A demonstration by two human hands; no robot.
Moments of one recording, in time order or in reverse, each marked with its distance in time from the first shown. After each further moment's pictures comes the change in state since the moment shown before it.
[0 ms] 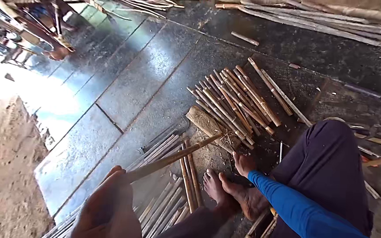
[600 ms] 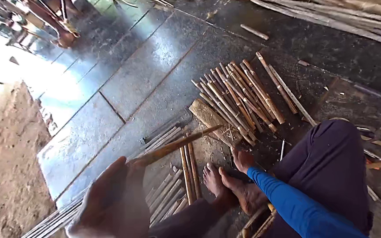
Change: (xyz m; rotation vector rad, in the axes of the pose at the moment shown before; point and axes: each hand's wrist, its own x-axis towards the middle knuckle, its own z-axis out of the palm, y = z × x) left_hand -0.008 0.013 0.008 0.161 0.062 0.015; right_hand -0.005 0.004 0.006 0.009 -0.033 -0.072
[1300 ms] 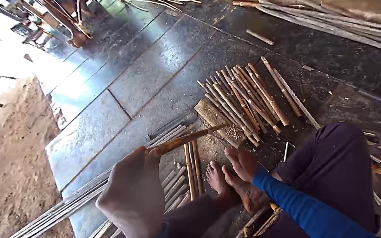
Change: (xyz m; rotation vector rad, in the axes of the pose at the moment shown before) left_hand 0.004 0.007 0.007 0.111 -0.015 -0.008; right_hand -0.085 -0.055 -0.070 0.107 0.119 -0.456
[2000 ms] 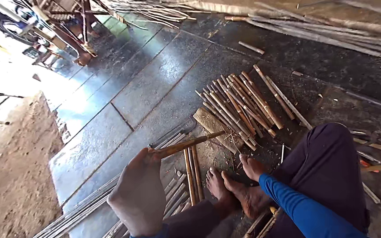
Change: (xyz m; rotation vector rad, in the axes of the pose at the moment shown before) left_hand 0.005 -0.003 0.008 -0.069 -0.040 0.017; right_hand 0.009 0.058 0.002 -0.010 -0.171 0.499
